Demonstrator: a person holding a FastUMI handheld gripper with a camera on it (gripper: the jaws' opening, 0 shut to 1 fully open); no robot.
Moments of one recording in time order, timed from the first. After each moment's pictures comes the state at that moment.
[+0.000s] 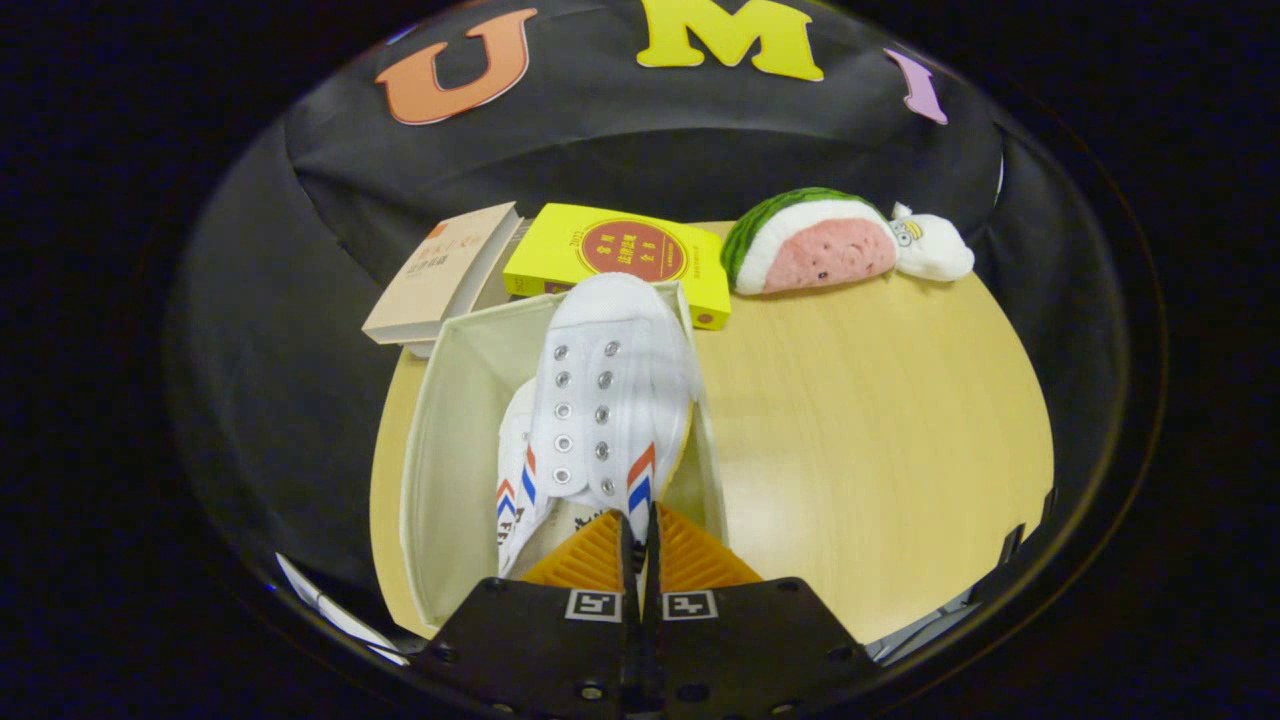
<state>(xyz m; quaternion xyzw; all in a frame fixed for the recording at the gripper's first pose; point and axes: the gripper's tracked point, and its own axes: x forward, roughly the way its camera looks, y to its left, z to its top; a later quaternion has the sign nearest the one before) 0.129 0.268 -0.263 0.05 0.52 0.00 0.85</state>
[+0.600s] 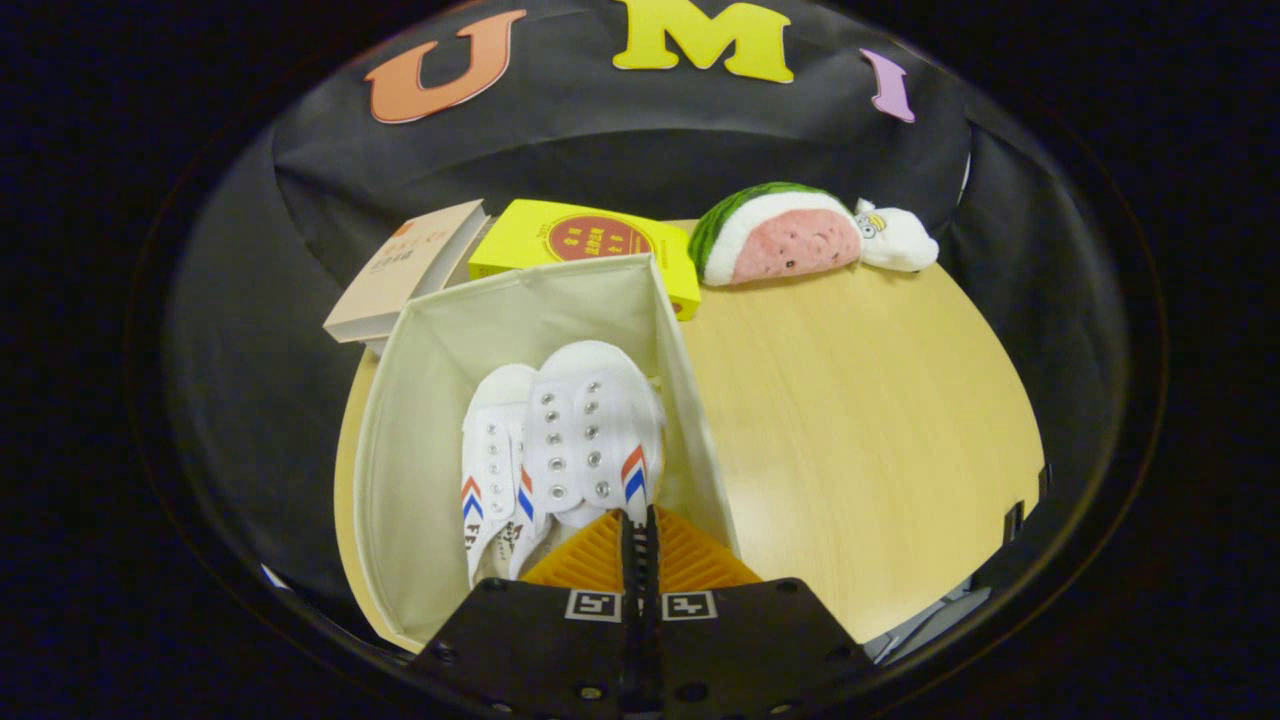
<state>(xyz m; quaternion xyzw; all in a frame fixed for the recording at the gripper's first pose) 0.129 0.260 -0.291 0.06 0.50 -0.06 0.86</state>
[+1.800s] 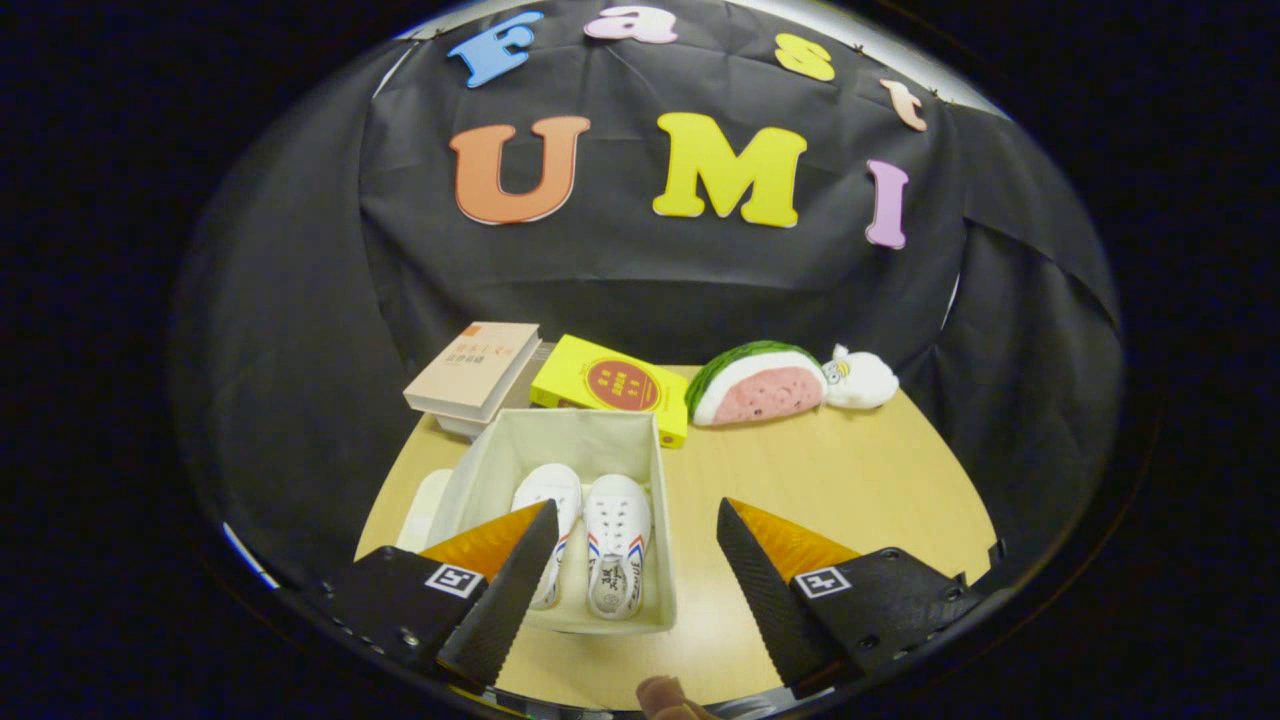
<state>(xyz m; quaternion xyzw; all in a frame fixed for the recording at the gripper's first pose) 0.072 0.243 -0.129 -0.02 0.31 -0.01 0.95</state>
